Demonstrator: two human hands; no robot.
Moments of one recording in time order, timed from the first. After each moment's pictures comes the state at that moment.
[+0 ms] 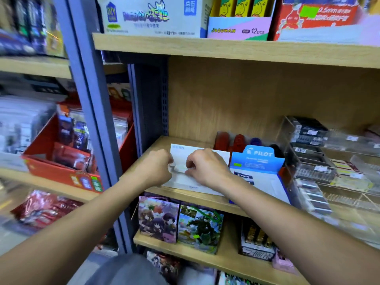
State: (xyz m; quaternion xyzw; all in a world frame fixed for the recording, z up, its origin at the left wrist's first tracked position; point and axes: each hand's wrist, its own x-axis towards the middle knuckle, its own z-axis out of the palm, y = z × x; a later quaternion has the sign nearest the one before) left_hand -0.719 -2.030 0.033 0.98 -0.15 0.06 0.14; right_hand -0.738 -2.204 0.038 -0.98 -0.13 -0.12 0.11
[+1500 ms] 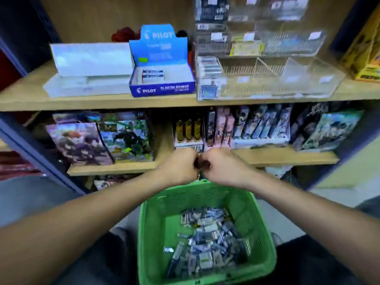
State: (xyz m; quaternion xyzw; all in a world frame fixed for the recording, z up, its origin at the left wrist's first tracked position) left_hand -0.903 -2.248 -0.119 0.92 -0.34 -0.13 0.15; right_hand -0.968 -2.382 -0.111 -0.98 0.02 0.05 0.18
